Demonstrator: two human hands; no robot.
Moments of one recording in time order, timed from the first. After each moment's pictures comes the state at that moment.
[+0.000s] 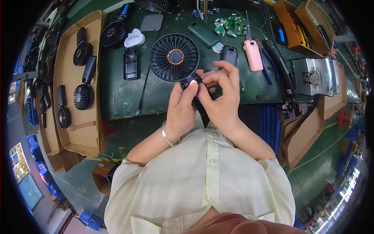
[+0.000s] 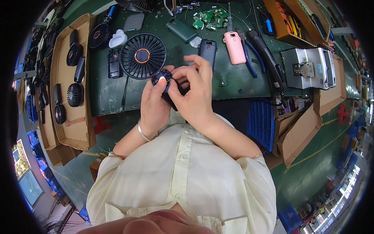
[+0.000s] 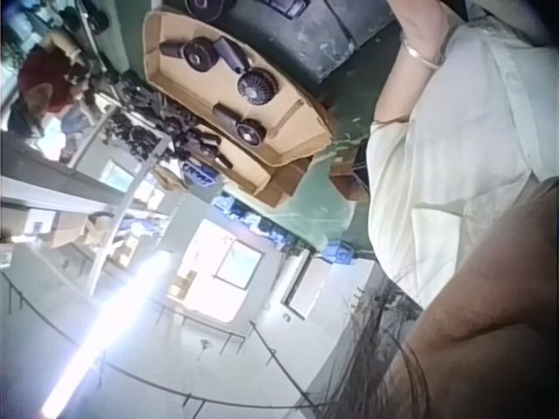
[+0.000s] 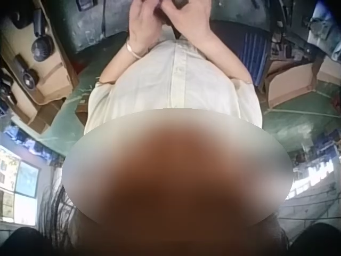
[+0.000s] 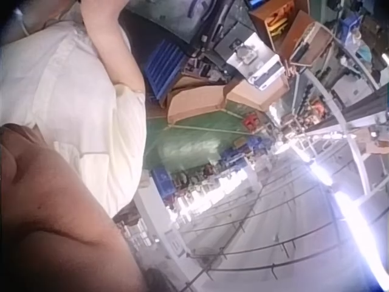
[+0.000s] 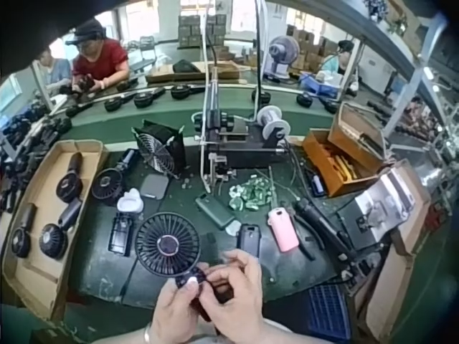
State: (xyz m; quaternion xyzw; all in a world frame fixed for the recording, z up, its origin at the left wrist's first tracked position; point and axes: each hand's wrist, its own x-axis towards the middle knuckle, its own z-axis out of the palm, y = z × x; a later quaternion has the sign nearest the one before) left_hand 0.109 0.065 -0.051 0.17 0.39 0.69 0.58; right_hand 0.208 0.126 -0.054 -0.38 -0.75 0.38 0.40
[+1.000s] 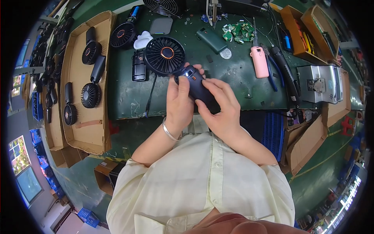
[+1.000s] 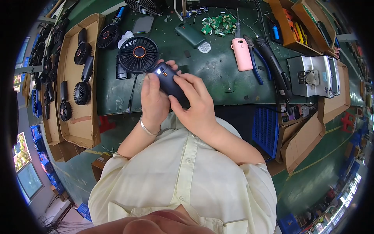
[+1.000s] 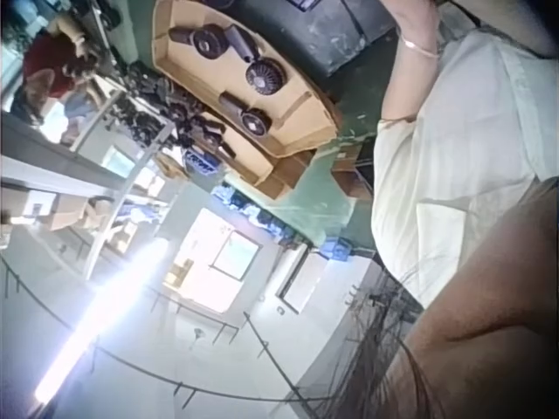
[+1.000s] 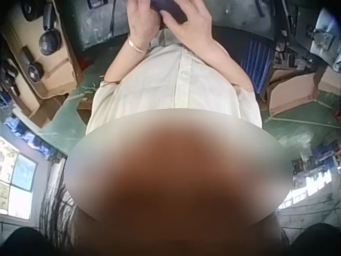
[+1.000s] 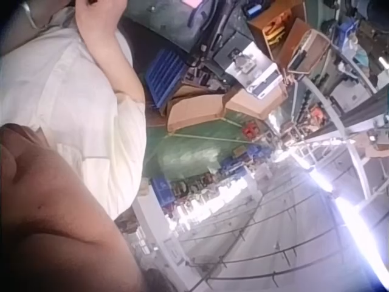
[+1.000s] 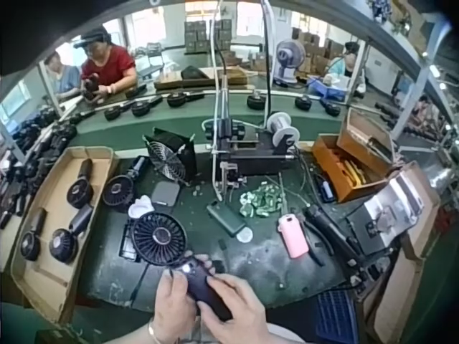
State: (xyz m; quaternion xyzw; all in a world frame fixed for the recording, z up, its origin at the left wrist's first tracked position) left_hand 0.092 0.076 -0.075 0.18 0.37 0.77 0.49; right_hand 0.212 0.115 -0.055 -0.30 -0.79 0.35 0.40
